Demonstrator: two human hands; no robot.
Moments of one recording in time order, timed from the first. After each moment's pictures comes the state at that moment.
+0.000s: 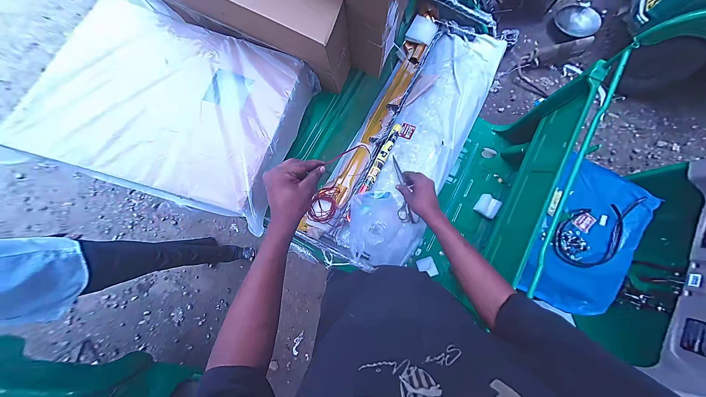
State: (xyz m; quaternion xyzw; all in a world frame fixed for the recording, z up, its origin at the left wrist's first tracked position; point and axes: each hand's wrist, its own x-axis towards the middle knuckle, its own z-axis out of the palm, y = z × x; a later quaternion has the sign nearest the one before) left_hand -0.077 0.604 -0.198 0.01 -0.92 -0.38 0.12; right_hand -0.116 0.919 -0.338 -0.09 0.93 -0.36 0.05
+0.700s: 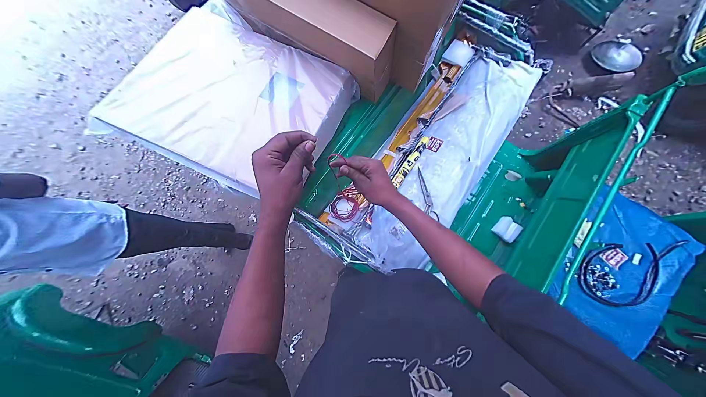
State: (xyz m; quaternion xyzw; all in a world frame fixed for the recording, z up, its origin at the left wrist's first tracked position) left_hand -0.055 0.548 -0.145 -0.04 -0.79 -0.57 0.21; right_hand -0.126 0.735 -0.239 -0.35 0.68 -0.64 0.08
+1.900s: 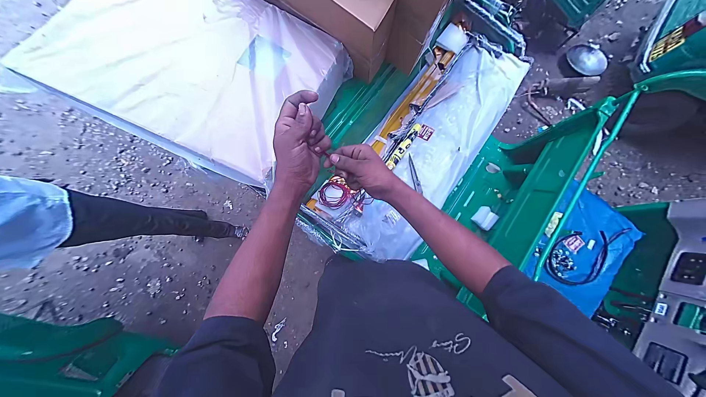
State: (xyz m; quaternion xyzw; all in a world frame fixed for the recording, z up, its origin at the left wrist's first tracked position) left_hand -0.089 0.566 -0.183 -0.01 -0.47 -0.87 0.11; right_hand -0.111 0.730 -0.218 -0.19 0.48 -0.76 0.39
